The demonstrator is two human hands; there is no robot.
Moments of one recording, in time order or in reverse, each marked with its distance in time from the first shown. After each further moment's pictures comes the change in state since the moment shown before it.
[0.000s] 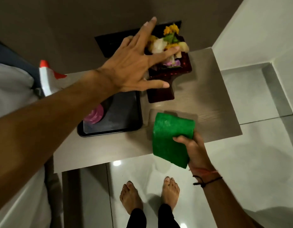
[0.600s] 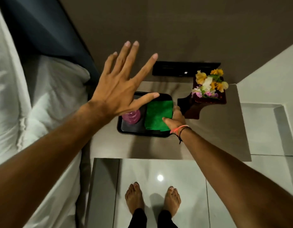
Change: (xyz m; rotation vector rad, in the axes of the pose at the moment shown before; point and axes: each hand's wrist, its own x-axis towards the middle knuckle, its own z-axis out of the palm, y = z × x) left_hand -0.151 -0.057 -0.056 0.050 0.160 -0.390; right_hand 0.065 -0.046 0.155 -0.837 -0.035 -0.132
